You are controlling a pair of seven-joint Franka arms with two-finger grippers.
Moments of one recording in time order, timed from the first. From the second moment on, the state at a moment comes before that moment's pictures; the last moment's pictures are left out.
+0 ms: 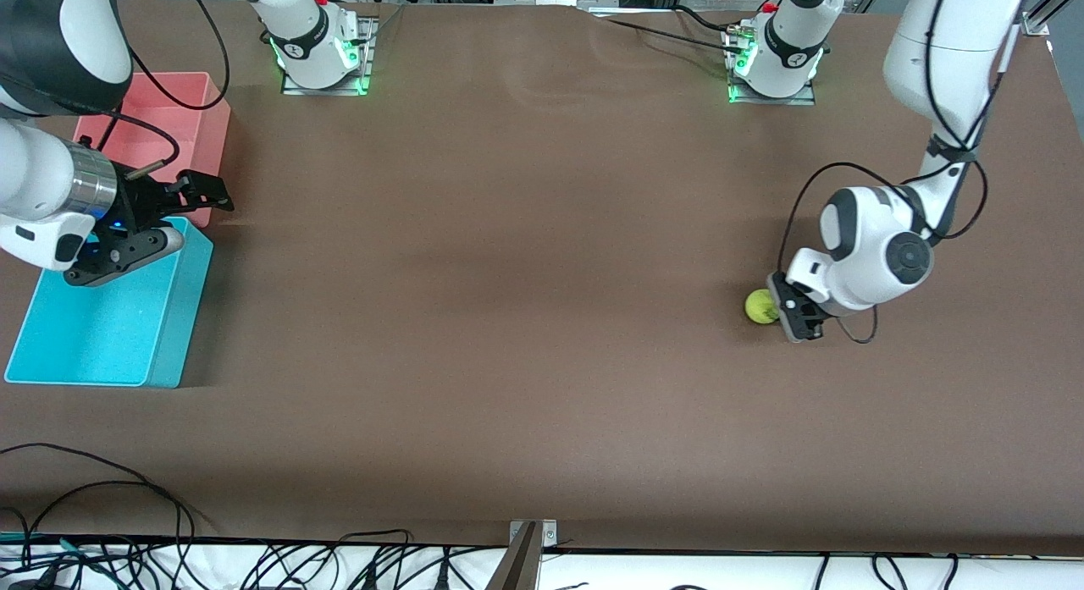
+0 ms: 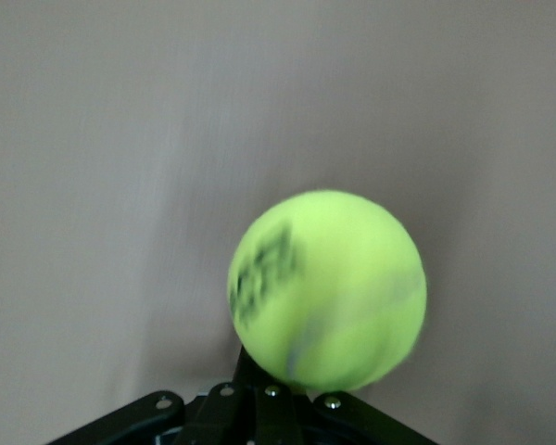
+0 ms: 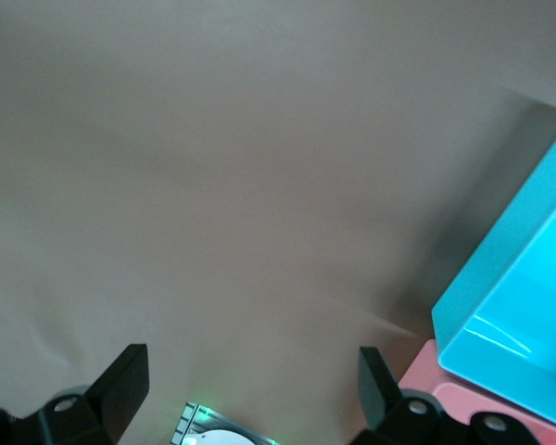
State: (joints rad) left arm -0.09 0.54 0.01 -2.04 -0.17 2.55 1.32; right arm 0.05 0.21 0.01 -1.52 0.09 1.49 -0.34
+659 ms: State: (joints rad) left arm -0.02 0.53 0.02 -2.01 -0.17 2.52 1.33; right arm 0.05 0.27 0.01 -1.60 0.12 1.54 -0.48
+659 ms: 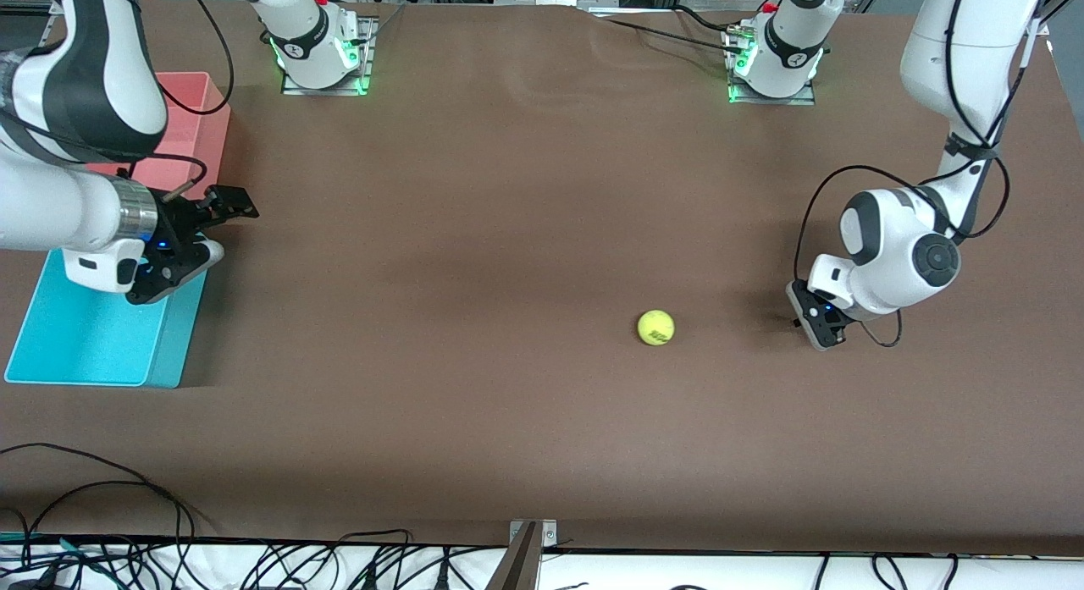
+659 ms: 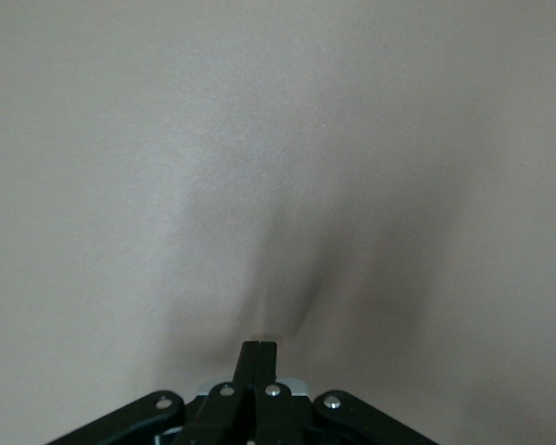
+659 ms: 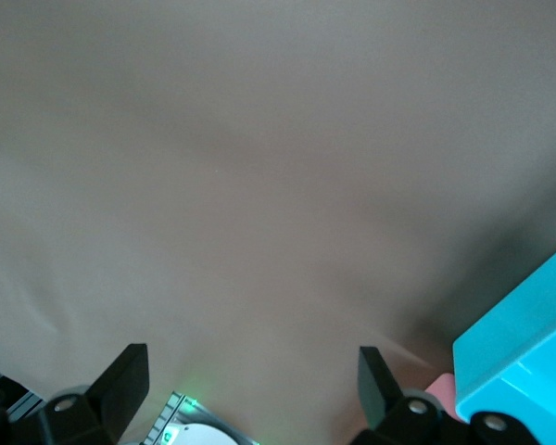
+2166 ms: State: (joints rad) left arm 0.00 -0.09 0.02 -2.22 0.00 2.27 0.89; right arm 0.07 0.49 0.08 -1.73 0.21 2.16 -0.49
